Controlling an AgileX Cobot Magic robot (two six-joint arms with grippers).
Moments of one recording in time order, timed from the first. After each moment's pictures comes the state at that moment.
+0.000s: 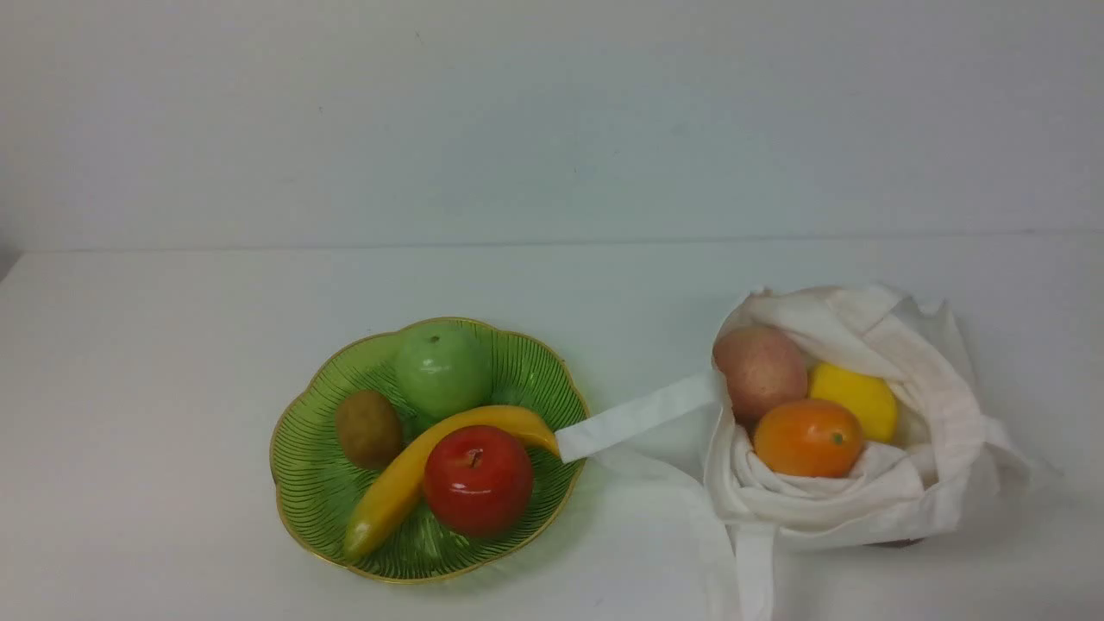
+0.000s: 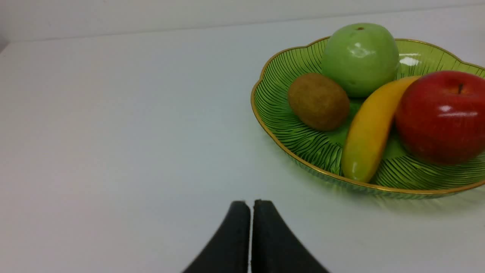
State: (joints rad) right arm -0.06 -0.02 0.02 -0.01 0.38 -0.03; left arm -0.07 -0.01 0.02 -0.06 0.39 0.08
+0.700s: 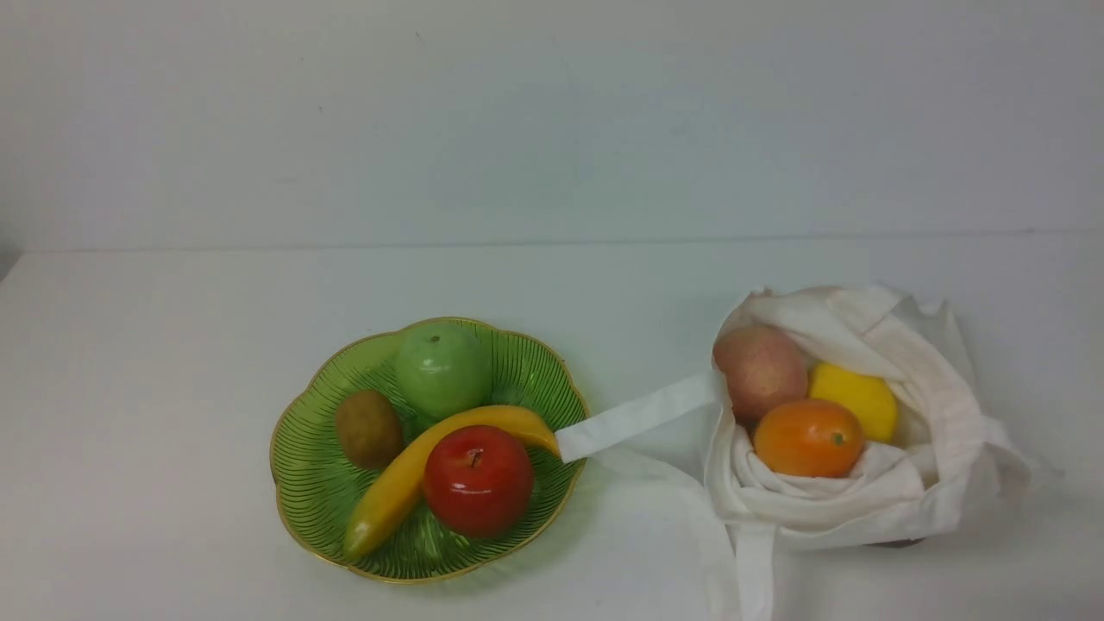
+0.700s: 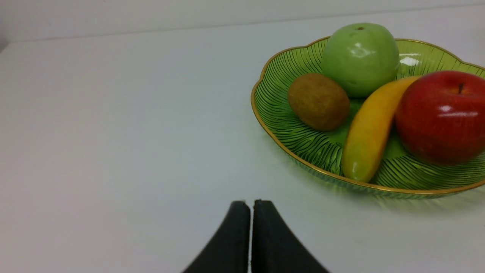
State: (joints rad) right arm -0.06 -0.02 0.02 -0.02 0.38 -0.04; left arm -0.07 -0.01 0.02 -0.06 0.39 0.08
